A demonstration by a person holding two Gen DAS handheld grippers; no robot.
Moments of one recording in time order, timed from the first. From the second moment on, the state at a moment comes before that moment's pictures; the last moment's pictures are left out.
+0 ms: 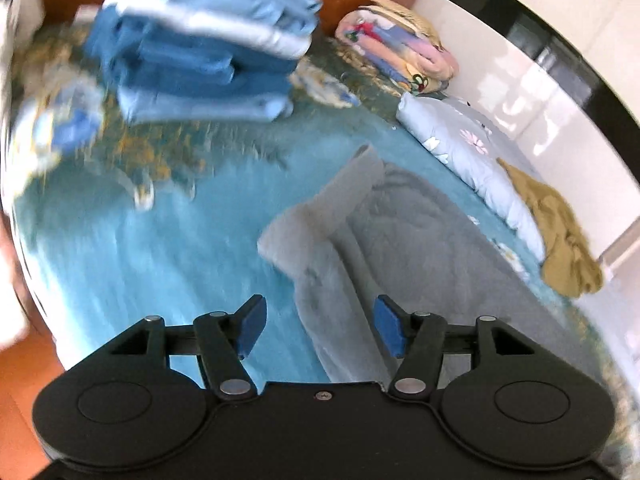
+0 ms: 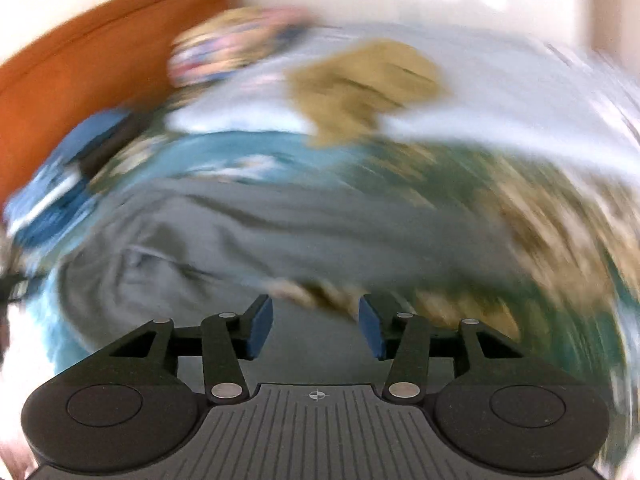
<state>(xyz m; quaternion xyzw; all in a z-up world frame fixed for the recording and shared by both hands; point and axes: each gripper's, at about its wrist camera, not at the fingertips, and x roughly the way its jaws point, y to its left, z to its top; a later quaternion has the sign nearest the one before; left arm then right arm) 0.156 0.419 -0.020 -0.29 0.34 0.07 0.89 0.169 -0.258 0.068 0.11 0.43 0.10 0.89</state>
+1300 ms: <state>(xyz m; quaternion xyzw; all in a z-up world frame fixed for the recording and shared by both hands) 0.147 0.408 -0.075 -0.50 0.26 0.11 0.82 0.103 -0.359 -0.078 0.55 0.36 -0.03 0.75</state>
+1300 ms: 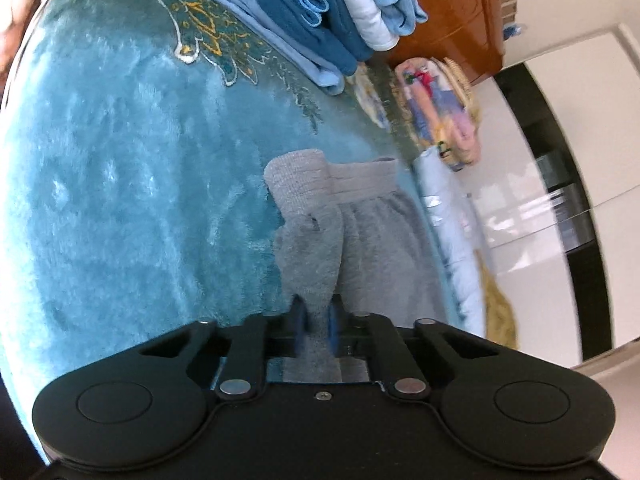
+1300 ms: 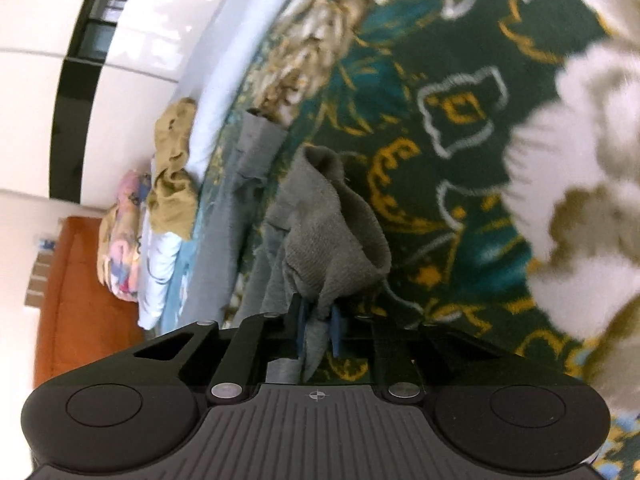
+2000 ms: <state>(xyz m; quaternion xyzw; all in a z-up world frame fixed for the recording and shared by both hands) 0.144 0.401 -0.049 -0.39 0.29 0.15 0.86 0.088 -0.357 -0.074 0.50 0.40 -0.05 0.77</state>
